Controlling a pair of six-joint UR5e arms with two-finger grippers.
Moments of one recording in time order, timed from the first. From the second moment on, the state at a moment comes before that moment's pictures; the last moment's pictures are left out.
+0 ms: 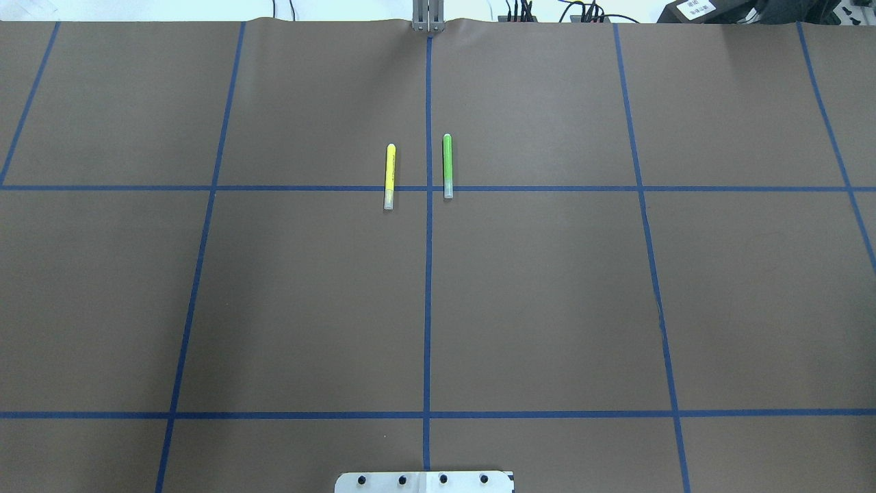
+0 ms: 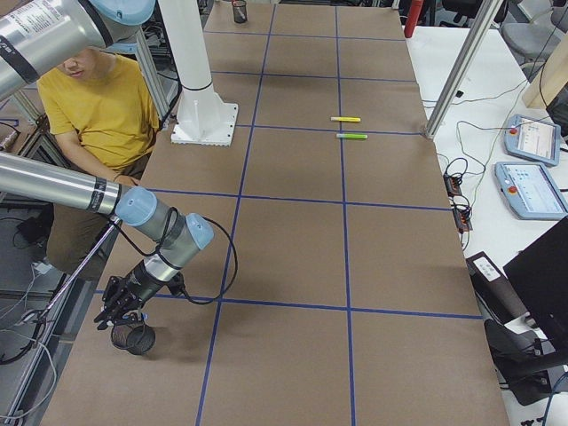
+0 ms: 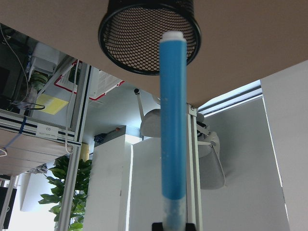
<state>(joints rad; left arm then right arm) -1.60 -1.26 -2.01 -1.55 -2.32 0.03 0.94 -2.44 2.10 -1.93 1.93 -0.57</state>
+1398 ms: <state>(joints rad) -1.60 -1.26 -2.01 -1.55 -2.32 0.03 0.94 -2.44 1.99 -1.86 2.02 -0.56</state>
